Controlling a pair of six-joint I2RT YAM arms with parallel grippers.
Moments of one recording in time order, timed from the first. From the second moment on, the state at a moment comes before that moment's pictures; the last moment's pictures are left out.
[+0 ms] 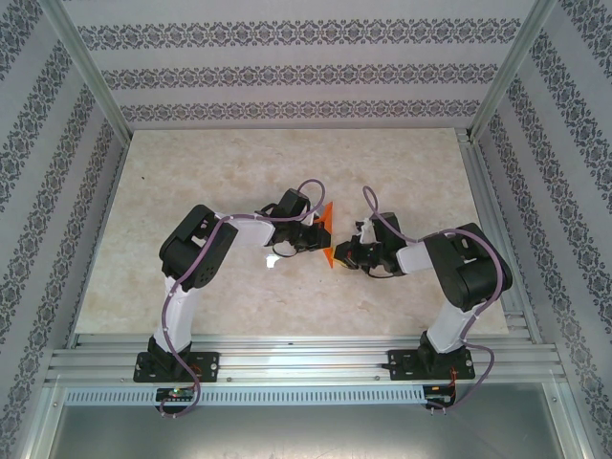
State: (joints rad) left arm -0.63 2.12 1.23 0.02 0.64 -0.74; right arm 0.34 1.75 0.57 0.33 -0.73 0.82
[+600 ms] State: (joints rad) left arm -0.62 2.09 1.23 -0.04 0.61 -0.72; right arm 0.38 1.75 0.69 0.05 -0.63 0.70
